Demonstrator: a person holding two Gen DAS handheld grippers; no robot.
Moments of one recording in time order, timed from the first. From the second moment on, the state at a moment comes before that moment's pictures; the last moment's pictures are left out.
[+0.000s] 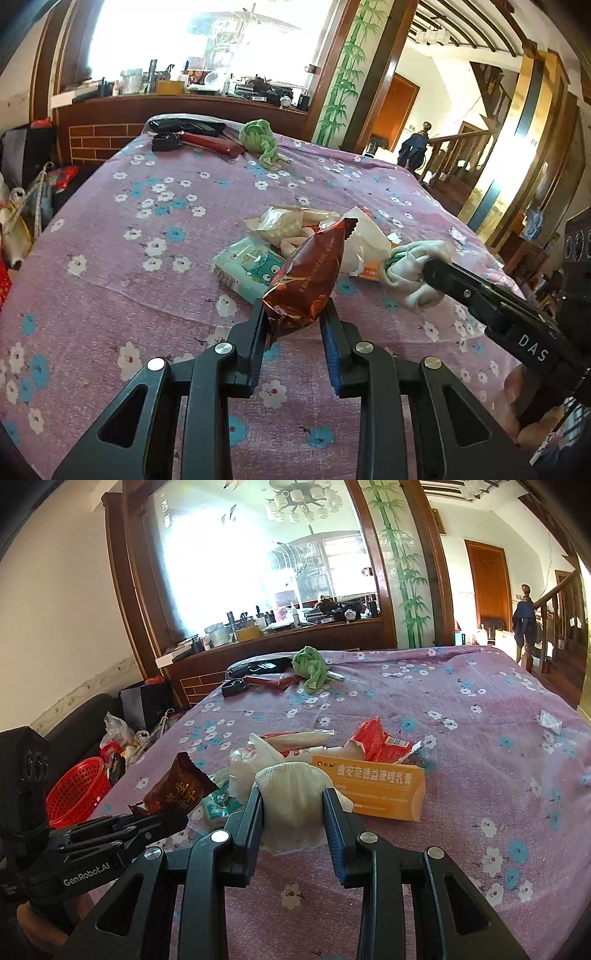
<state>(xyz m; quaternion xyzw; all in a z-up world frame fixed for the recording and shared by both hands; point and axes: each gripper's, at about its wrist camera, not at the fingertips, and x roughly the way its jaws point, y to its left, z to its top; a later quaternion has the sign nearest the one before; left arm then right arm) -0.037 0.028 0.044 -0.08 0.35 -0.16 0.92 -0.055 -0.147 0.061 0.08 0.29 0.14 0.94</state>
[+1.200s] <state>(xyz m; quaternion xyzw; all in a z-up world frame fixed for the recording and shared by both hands) -0.067 0.026 0.059 -0.06 0.33 -0.13 0.93 -0.069 -0.145 0.070 0.08 0.26 0.16 0.95</state>
